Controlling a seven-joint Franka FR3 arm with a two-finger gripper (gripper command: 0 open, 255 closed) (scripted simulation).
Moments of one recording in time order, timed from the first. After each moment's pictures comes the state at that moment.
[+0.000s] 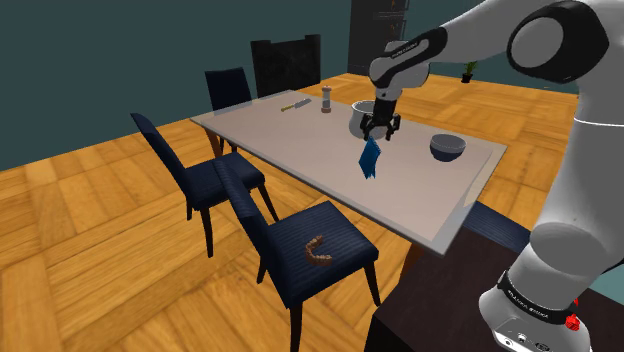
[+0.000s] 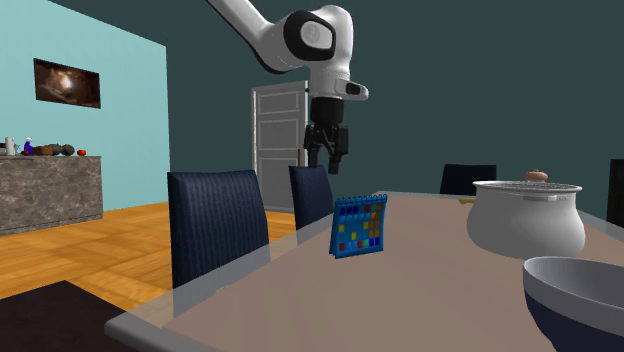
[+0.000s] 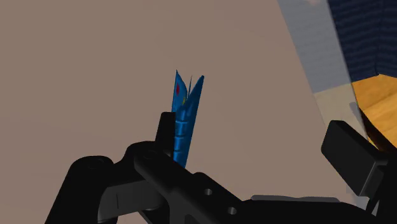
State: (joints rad) arm -0.23 0.25 -0.15 -1.84 0.17 2.07 0.07
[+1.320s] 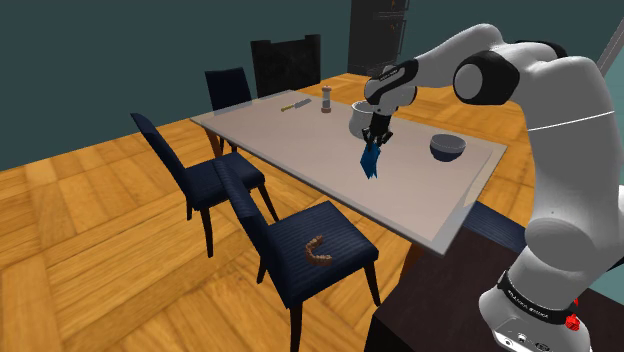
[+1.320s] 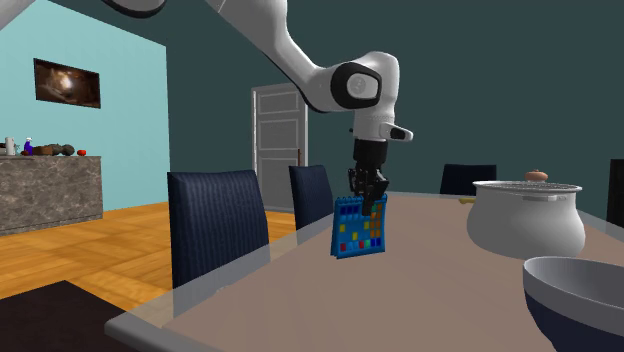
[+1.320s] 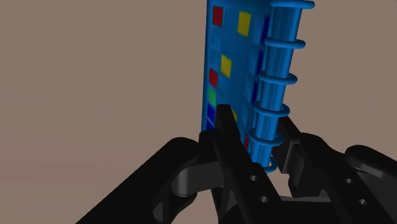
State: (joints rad) arm -0.33 0.61 -0.16 -1.54 0.28 2.11 0.05
